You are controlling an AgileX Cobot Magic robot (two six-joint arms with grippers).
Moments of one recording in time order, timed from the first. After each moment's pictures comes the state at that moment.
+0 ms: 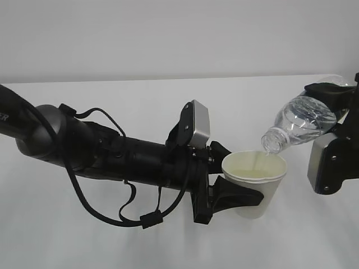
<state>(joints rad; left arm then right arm) -0.62 2.15 -1.09 1.18 -1.05 -0.64 0.08 1.49 -0.36 -0.28 -0.94 -1.53</state>
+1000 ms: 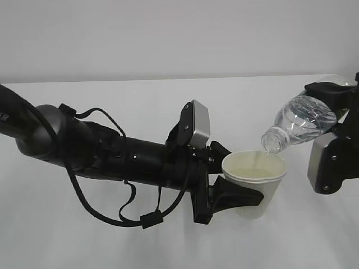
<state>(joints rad) -0.62 2.15 -1.09 1.18 -1.05 -0.64 0.08 1.49 -0.36 -0.27 -0.94 -1.53</state>
